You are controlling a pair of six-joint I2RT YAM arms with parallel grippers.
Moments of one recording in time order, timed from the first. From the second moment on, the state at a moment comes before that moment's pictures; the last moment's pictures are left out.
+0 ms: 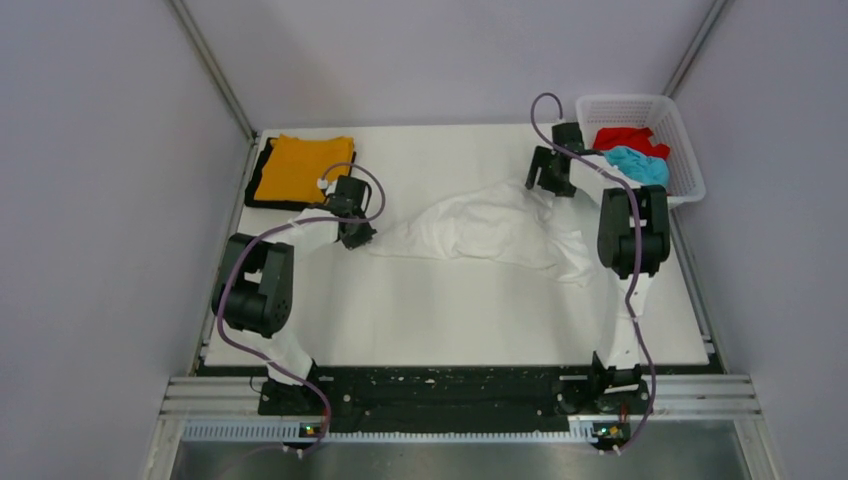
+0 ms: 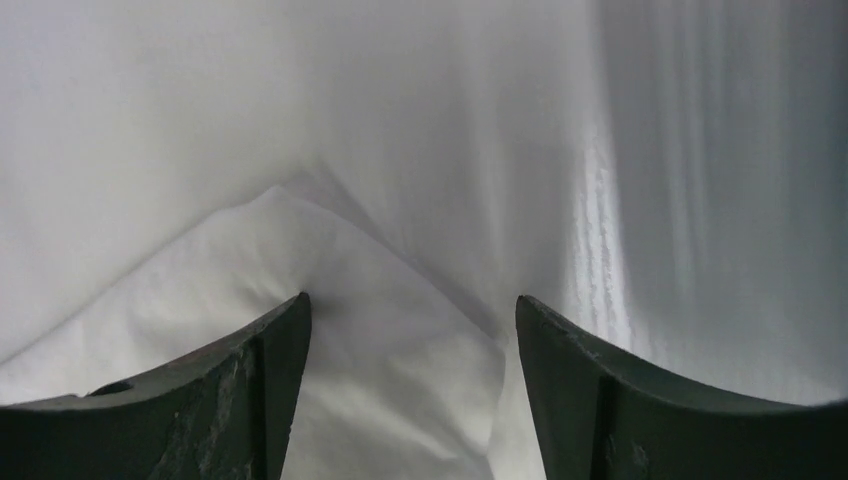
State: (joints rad) left arm -0.27 1.72 1.05 -0.35 -0.15 -0.71; right arm 0.10 2.16 1.64 -0.42 0.03 0.35
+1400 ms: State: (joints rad) left arm -0.27 1.33 1.35 -0.27 -0.21 -0.52; right arm 0.20 1.40 1.40 -0.12 0.06 0.15
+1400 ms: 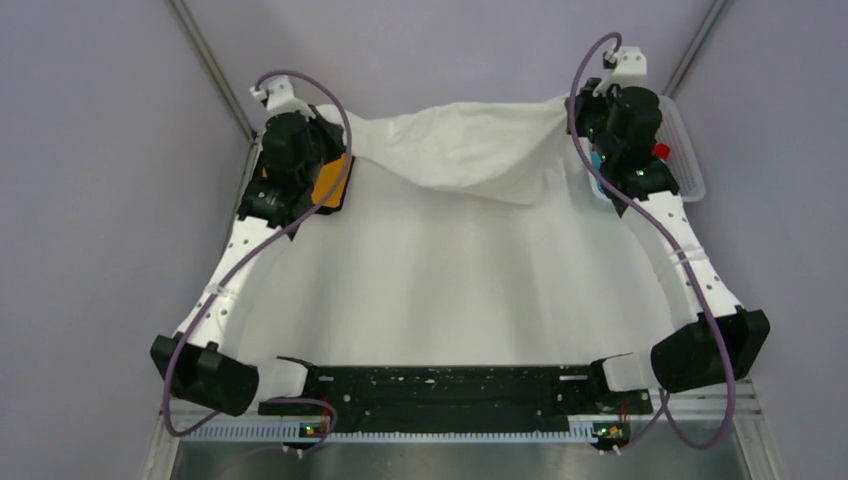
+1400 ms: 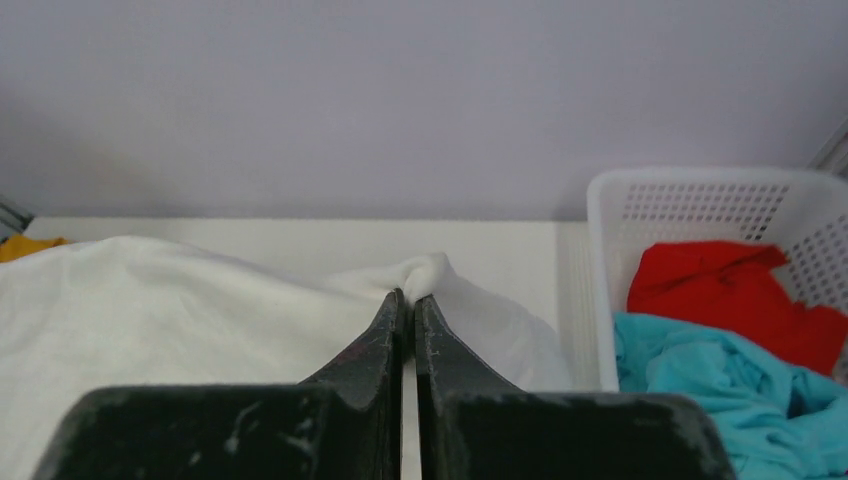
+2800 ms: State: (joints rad) left arm -0.27 1.76 1.24 -0.43 -0.22 -0.54; right arm 0.20 1.59 1.11 -0.33 0.03 0.29
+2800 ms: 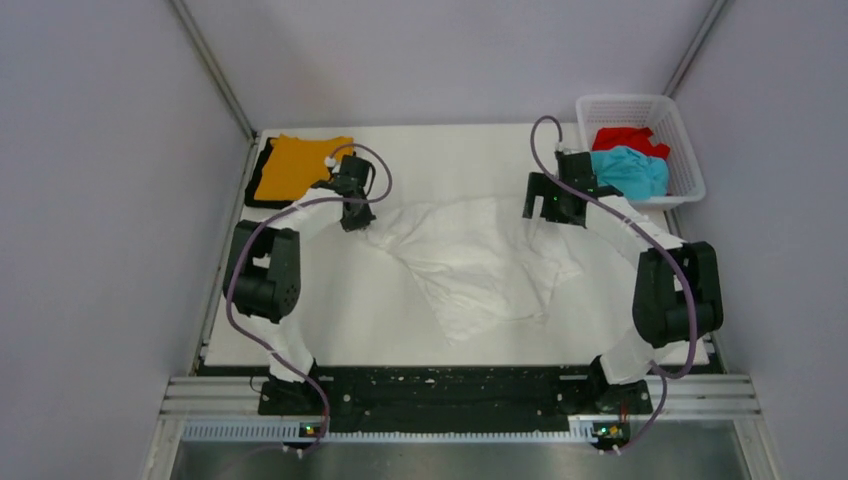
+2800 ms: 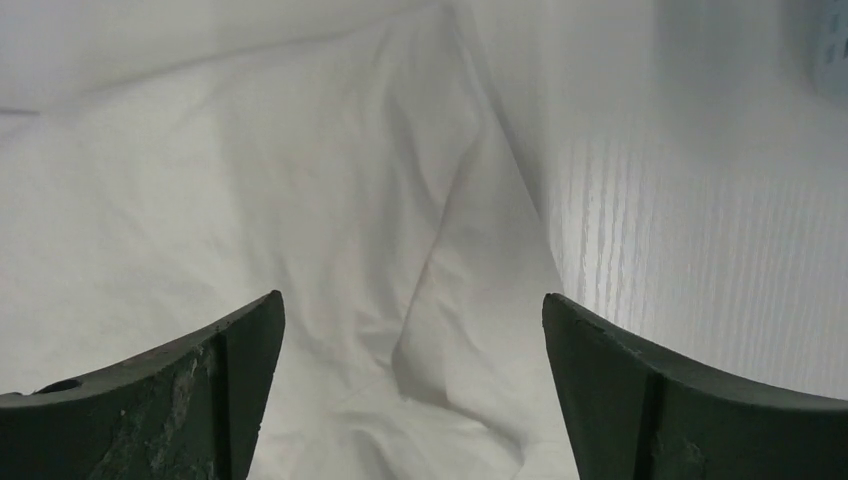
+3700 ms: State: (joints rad) left arm -0.24 1.78 1.31 -0.54 -0.18 -0.58; right arm 0.53 1.26 0.71 -0.72 0.01 0.65
